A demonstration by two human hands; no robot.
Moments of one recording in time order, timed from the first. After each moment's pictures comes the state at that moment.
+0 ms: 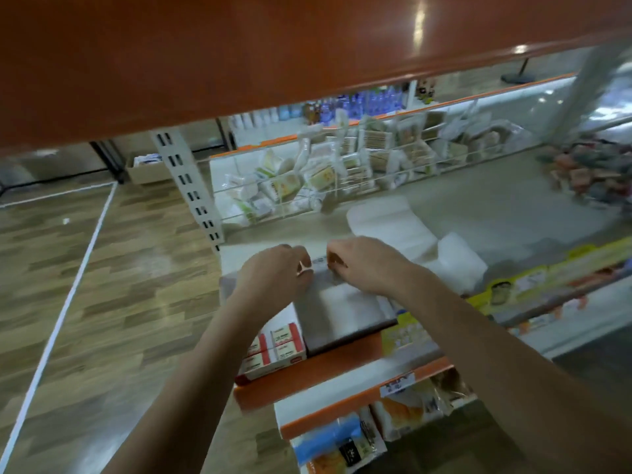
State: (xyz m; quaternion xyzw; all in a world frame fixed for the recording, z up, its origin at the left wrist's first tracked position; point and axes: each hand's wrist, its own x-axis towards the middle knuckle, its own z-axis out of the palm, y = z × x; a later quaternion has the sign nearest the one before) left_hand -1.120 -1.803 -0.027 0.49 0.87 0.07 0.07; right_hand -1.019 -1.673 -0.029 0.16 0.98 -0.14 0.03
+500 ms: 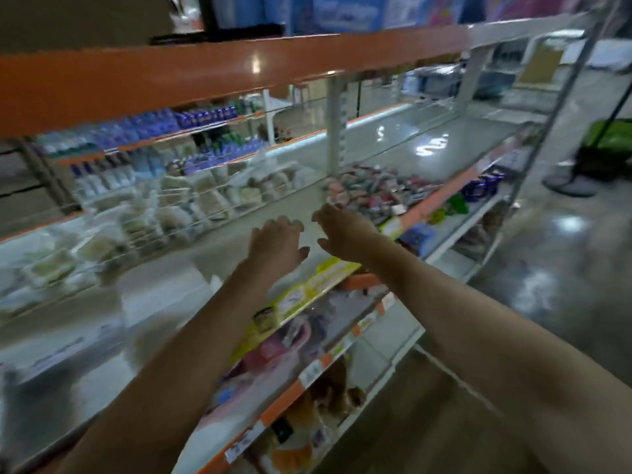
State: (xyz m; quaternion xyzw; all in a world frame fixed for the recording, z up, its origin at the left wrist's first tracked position) left_hand -0.892 -1.510 -0.014 0.63 0.78 0.04 -0.05; right_hand -0.770 -1.431 -0.010 0.35 0.93 0.02 -0.09
